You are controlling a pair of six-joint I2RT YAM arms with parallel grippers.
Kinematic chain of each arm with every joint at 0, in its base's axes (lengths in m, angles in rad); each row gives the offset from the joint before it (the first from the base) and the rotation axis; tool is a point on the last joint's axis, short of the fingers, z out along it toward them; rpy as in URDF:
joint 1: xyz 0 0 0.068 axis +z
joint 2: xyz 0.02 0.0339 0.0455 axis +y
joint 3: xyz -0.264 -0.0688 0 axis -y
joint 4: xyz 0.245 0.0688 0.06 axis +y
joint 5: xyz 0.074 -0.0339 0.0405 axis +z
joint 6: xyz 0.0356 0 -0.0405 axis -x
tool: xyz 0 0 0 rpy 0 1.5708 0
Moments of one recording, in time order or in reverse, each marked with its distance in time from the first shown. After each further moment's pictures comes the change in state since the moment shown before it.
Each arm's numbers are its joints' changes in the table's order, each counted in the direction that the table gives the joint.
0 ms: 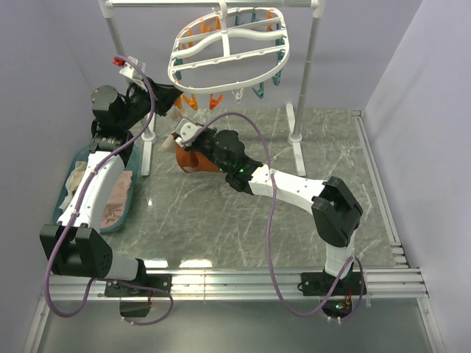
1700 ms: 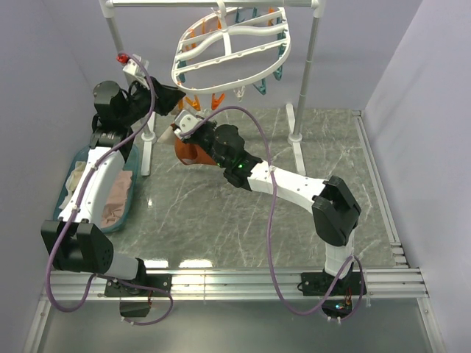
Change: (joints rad) left arm 0.000 0.035 0.051 0.092 -0.034 -0.003; right arm -0.005 0.014 0.074 0.006 -0.046 0.000
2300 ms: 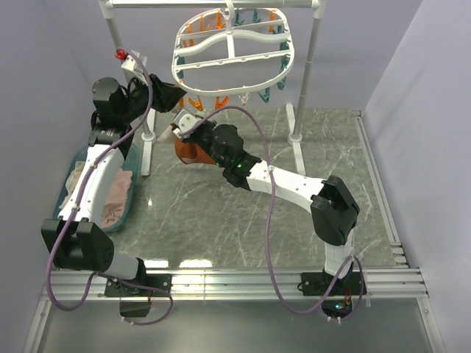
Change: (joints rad) left arm 0.000 0.013 0.040 0.030 0.013 0.027; right arm 0.000 0.012 0.011 -0.002 -0.008 0.004
